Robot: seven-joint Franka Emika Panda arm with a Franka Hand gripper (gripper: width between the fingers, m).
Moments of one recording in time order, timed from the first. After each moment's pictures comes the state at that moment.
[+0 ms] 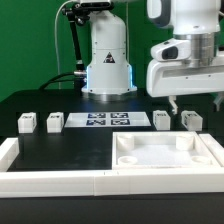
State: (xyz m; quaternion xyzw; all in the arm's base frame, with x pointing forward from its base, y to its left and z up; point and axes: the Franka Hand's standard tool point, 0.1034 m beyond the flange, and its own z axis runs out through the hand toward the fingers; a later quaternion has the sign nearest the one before) arm 0.422 0.174 0.047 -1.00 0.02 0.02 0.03
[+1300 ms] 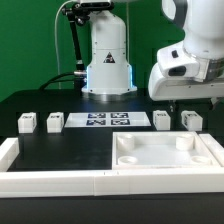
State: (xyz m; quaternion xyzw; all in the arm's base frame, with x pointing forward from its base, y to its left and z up) arm 0.399 0.166 0.043 -0.96 -0.01 0.29 0.02
